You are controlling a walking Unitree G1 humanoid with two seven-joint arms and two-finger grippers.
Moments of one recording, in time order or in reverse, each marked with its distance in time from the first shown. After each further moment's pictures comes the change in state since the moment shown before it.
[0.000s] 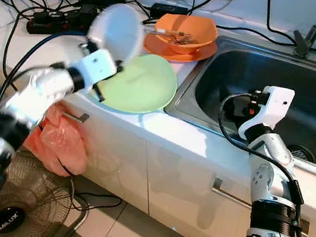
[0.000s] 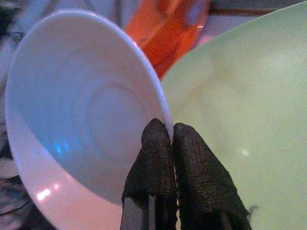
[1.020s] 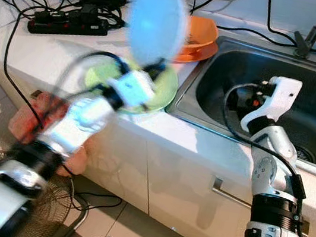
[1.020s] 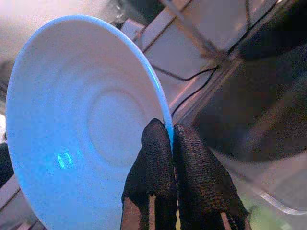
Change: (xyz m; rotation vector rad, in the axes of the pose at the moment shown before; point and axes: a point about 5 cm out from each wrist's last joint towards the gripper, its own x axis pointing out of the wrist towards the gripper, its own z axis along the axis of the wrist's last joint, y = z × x) left arm 0.022 -0.071 0.087 -0.008 -0.447 0.080; right arm 0.007 0.005 0.019 0.037 -0.087 0.024
